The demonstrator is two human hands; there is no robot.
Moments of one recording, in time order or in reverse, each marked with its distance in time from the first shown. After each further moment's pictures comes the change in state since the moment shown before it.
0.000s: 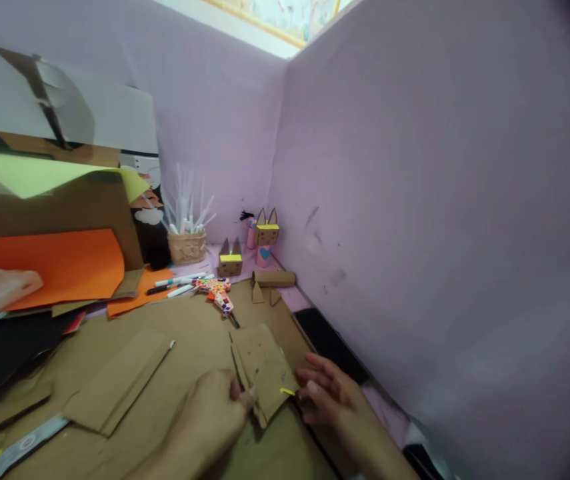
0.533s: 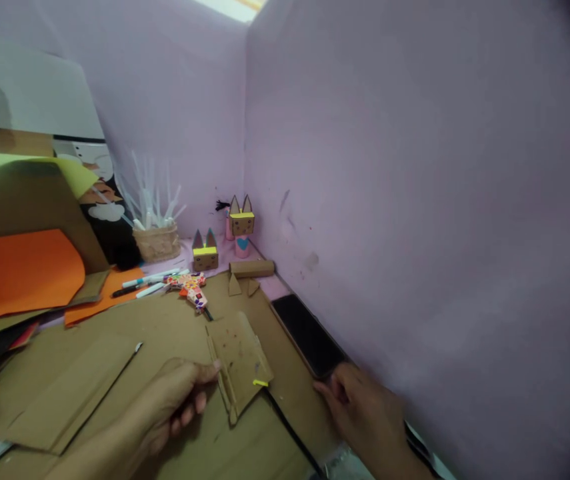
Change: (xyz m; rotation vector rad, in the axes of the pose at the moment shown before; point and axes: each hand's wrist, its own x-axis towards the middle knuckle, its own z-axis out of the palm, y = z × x) left_hand 0.015 0.013 -0.006 -0.236 -0.040 -0.296; right_hand 0.000 0.026 -0.070 -1.356 0.402 -0.918
